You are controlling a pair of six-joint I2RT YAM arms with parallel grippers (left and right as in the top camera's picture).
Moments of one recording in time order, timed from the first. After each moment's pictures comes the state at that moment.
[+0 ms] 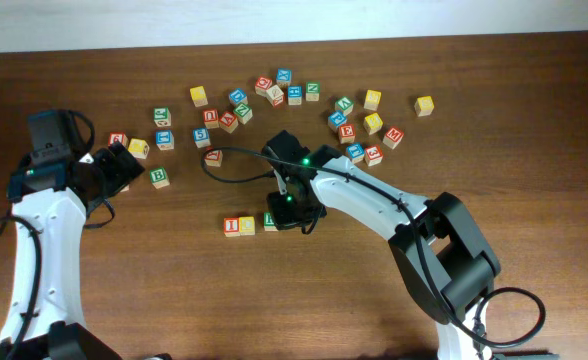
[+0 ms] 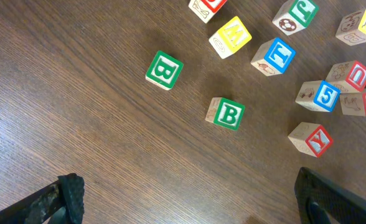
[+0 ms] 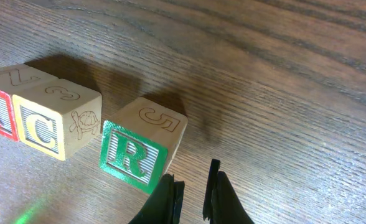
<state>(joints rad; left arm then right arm) 0.27 1.52 1.24 -0.85 0.00 -0.43 0.66 2.06 1.47 -0.83 -0.27 0.42</state>
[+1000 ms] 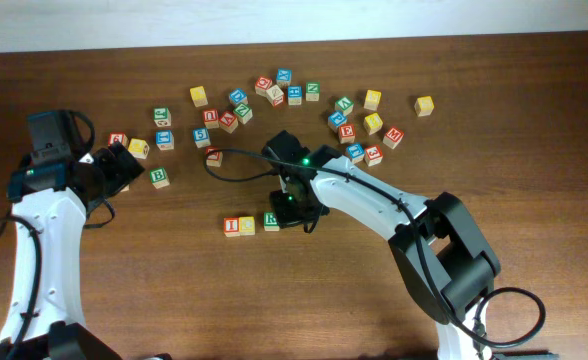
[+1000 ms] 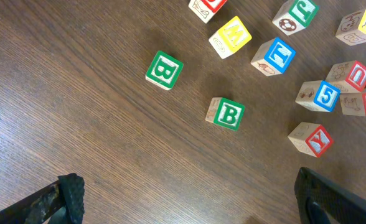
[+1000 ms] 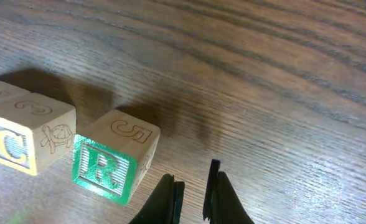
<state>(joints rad) 0.27 1.52 1.24 -0.85 0.00 -0.43 0.66 2.06 1.47 -0.83 -0.19 0.42</state>
